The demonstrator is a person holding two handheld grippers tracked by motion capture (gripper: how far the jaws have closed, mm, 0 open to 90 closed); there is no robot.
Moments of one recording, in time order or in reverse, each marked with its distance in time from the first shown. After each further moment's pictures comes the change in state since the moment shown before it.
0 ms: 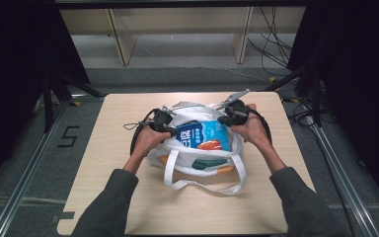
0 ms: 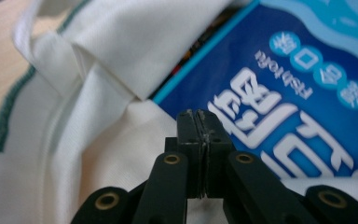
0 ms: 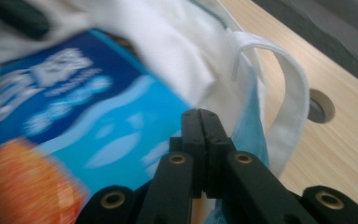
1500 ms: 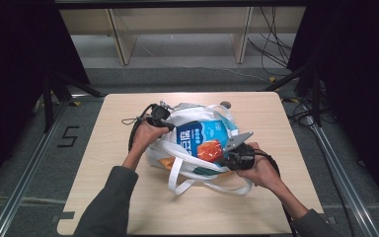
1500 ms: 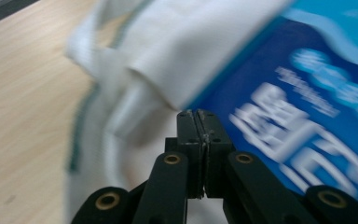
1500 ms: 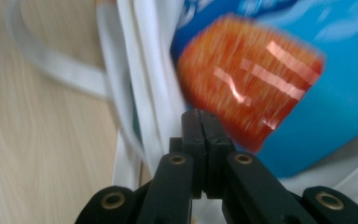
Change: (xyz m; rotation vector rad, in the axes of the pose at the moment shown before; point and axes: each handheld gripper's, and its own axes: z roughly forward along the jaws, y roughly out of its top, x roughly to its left) left arm 0.000 0.005 -0.014 -0.018 -0.015 -0.009; right arm 0.089 -0.078 -0.043 -0.010 0.210 -0.138
